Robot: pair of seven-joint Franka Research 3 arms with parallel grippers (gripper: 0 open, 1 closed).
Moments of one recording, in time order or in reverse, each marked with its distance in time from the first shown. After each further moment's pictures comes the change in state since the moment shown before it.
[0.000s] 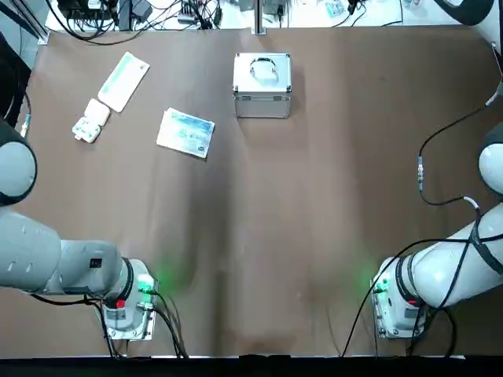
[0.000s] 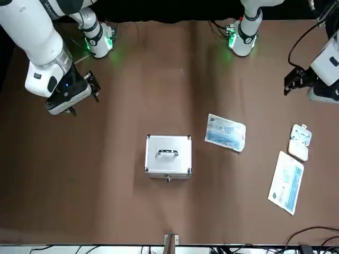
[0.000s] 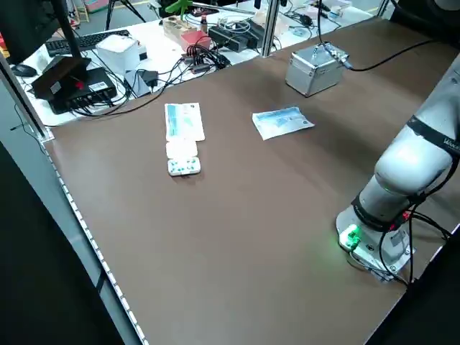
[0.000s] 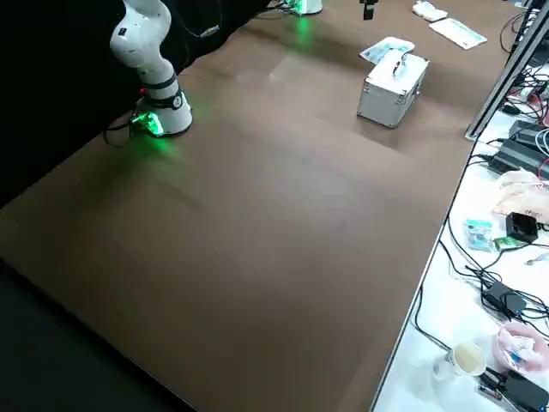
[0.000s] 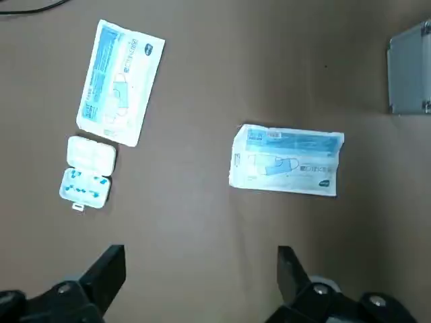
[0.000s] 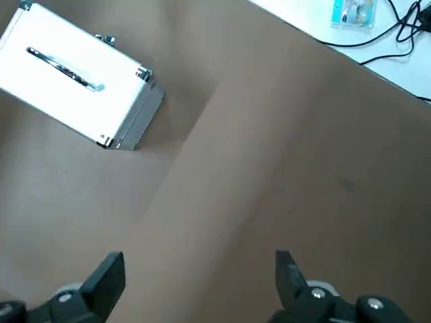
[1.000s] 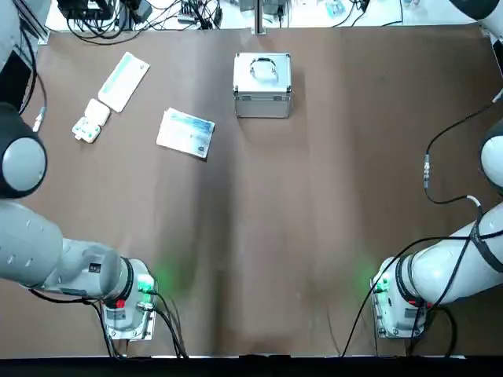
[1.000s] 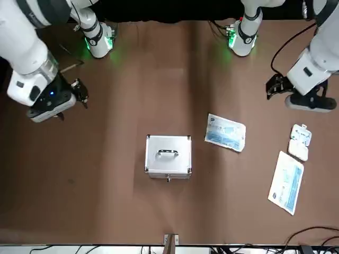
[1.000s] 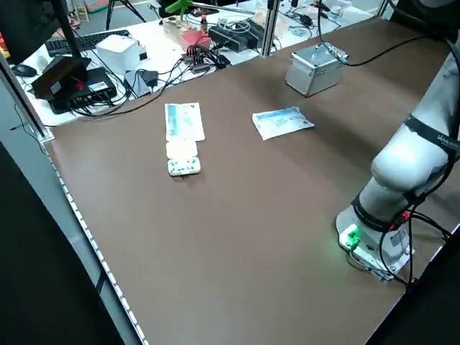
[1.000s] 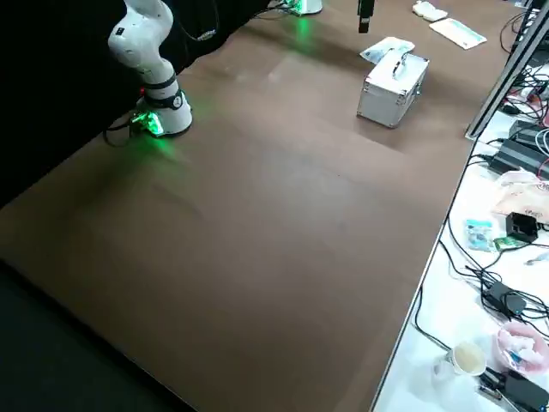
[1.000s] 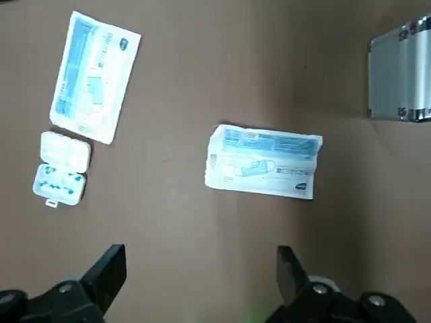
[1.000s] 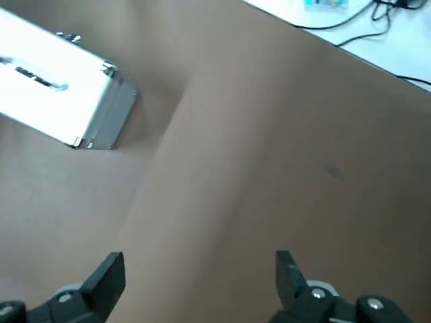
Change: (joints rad) left arm -0.092 0.056 0.004 0.039 0.000 -0.020 -0.104; right arm -0.065 0.000 -0.004 -0.016 -0.002 0.002 -0.001
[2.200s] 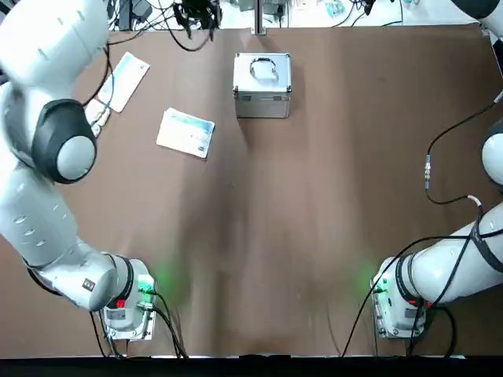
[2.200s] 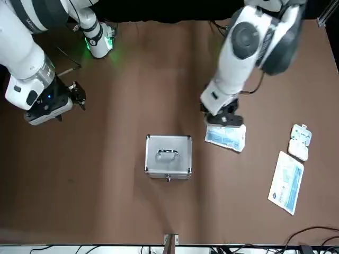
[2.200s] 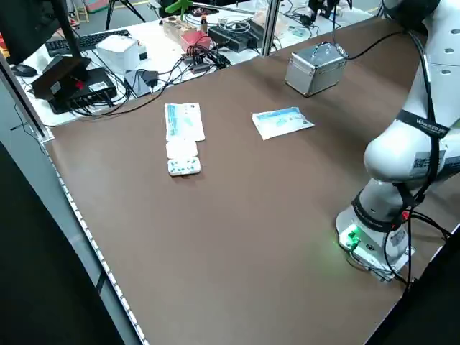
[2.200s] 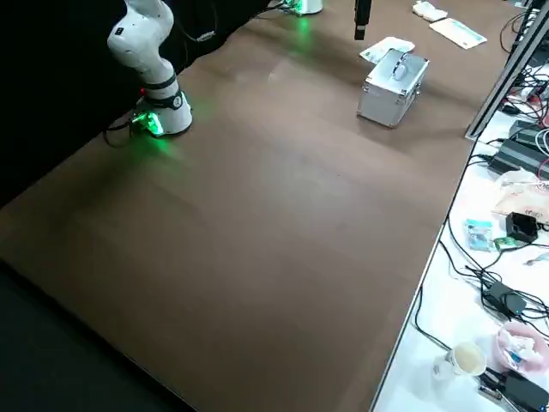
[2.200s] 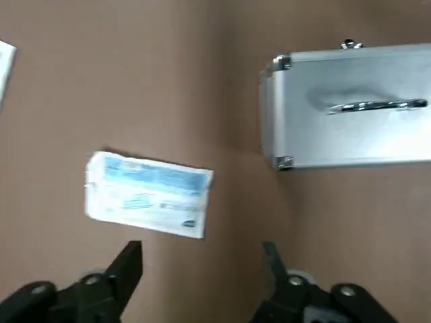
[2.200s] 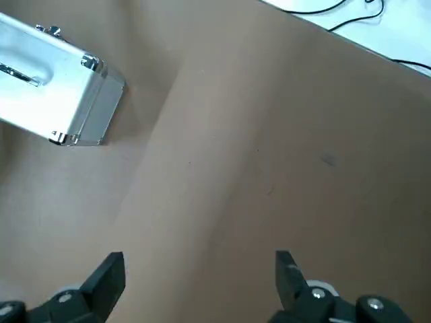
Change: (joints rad) left arm -0.353 0.277 0.000 0.191 0.000 0.110 -0.418; right arm -0.029 0.000 -0.003 -0.019 0.001 -0.003 0.000
